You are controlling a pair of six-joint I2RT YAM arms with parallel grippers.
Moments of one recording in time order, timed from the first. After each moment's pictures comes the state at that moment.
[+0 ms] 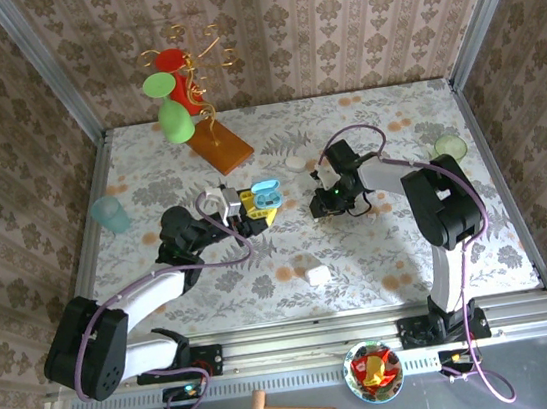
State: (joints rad) left arm -0.52 1.25 0.45 0.94 0.85 -0.11; right arm 0.35 1.94 1.19 -0.50 -0.50 0.22
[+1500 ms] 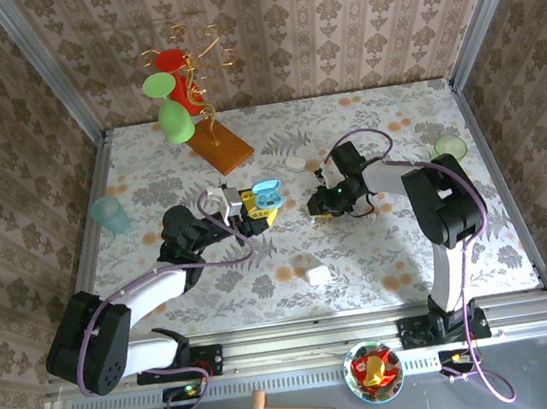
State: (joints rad) left arm -0.52 1.28 0.45 0.96 0.85 -0.11; right arm 0.31 1.94 1.13 -0.36 -0.63 0.35
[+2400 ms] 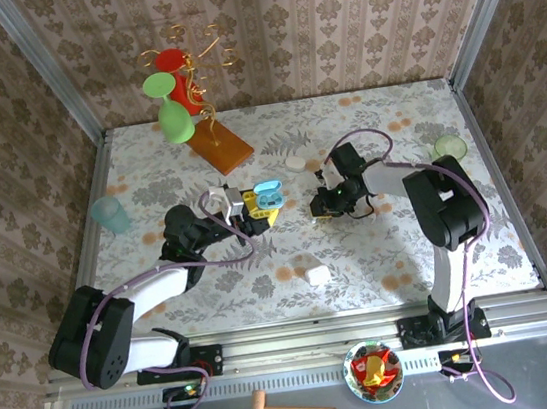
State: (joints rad) left arm -0.52 1.31 0.45 0.99 0.86 -0.11; right arm 0.34 1.91 1.11 -0.37 -0.54 0.35
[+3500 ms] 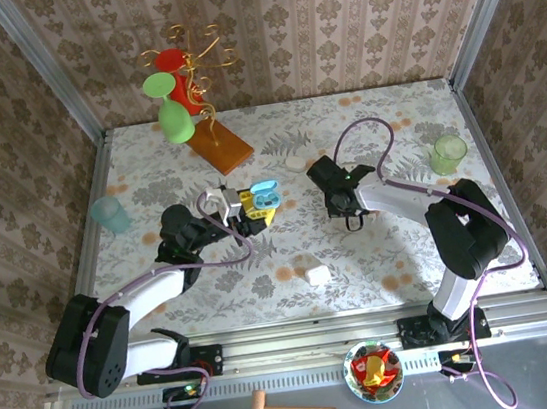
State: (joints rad) left arm -0.50 1.26 0.45 0.91 0.86 -0.05; right arm 0.56 1.70 1.13 -0.69 0.38 0.70
